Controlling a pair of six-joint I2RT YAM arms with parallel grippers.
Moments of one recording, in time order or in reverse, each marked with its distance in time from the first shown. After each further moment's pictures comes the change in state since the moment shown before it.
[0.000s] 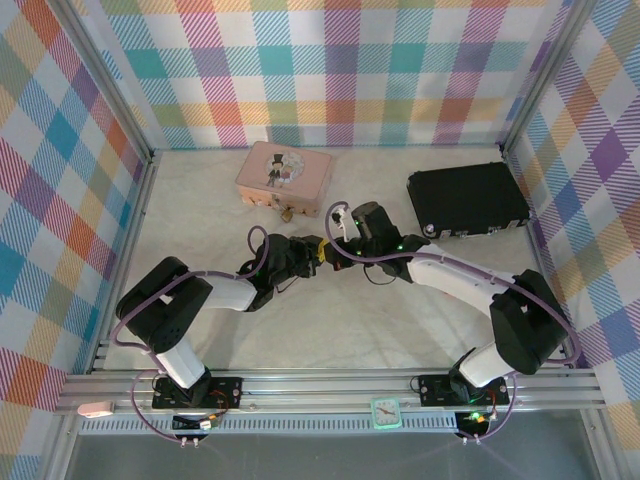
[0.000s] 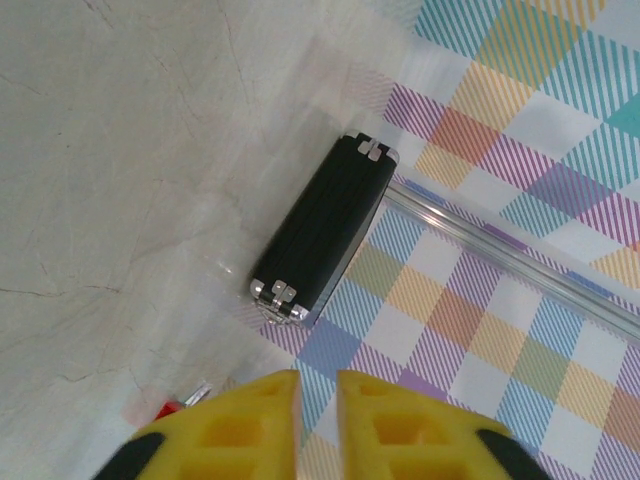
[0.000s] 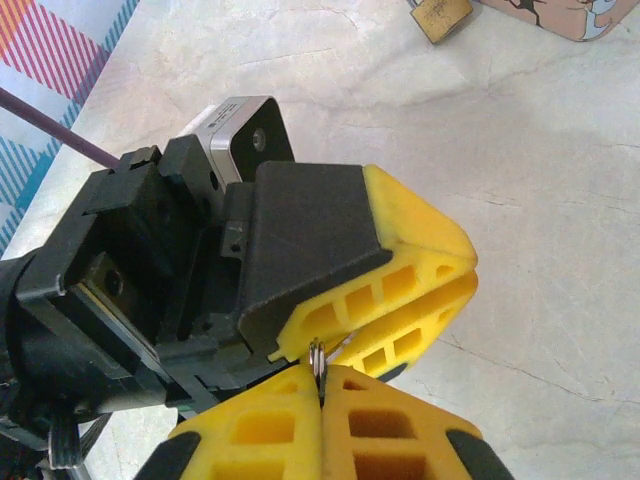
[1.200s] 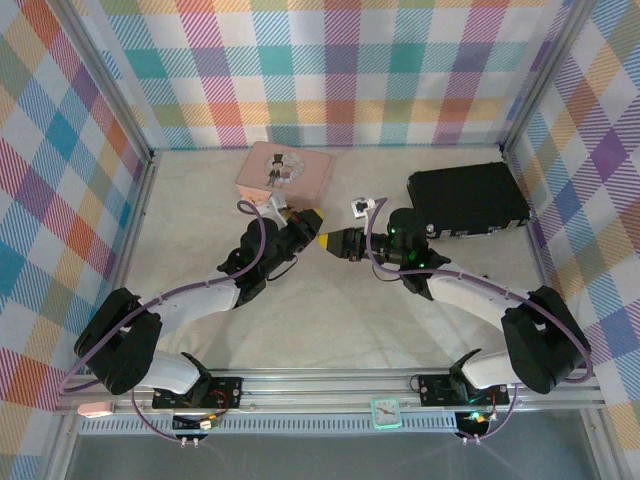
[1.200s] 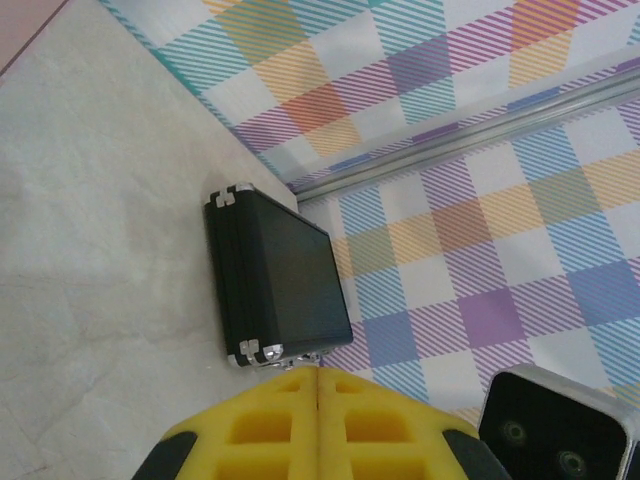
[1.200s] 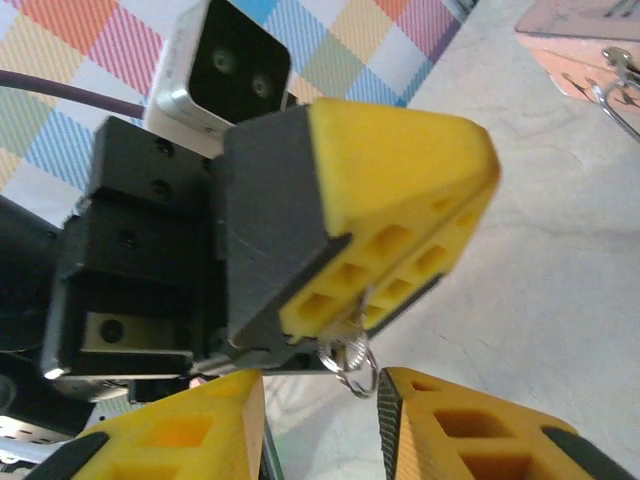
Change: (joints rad) left arm -0.028 -0.283 0.109 -0.192 -0.119 0.791; right arm -0.101 -0.122 -0.258 0.675 -0.353 0.334
